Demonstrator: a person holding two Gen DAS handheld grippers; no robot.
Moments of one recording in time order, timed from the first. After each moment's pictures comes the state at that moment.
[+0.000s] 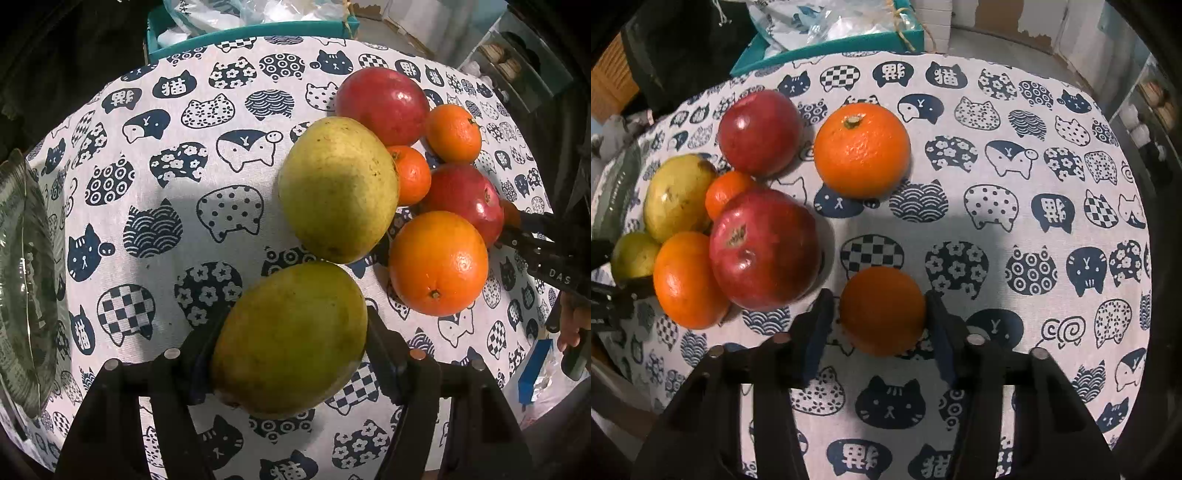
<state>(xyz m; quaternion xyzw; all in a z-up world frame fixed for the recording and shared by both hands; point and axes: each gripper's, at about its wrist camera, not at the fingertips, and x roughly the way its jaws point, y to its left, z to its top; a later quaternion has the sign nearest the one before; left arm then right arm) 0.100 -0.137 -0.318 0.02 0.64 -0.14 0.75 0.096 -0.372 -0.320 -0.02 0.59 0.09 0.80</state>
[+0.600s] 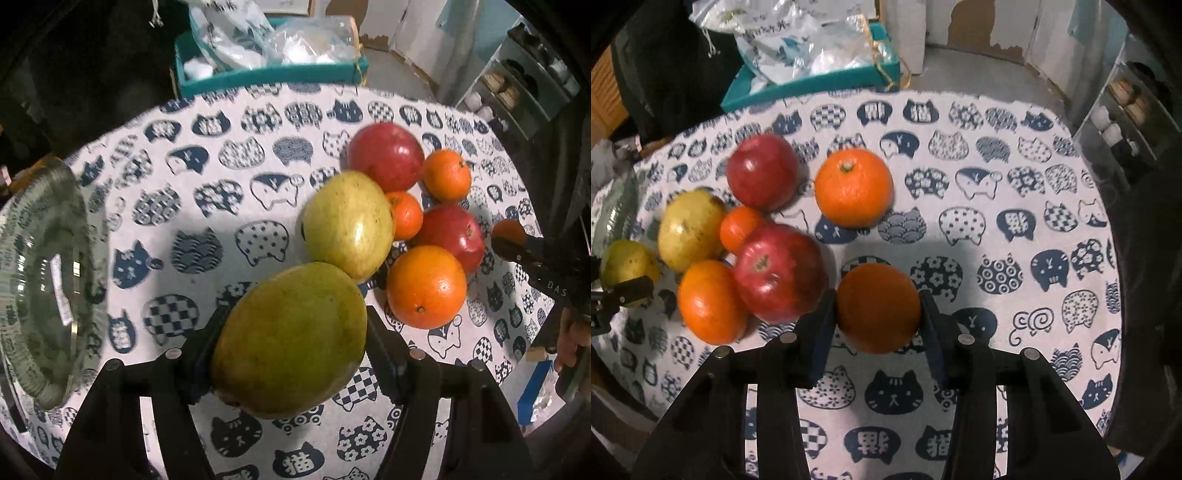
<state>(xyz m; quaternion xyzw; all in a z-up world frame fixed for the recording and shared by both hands) 0.093 -0.111 -0.276 0.00 0.59 -0.12 0.80 0.082 -0.375 -0.282 0.00 0.55 0.05 0.83</state>
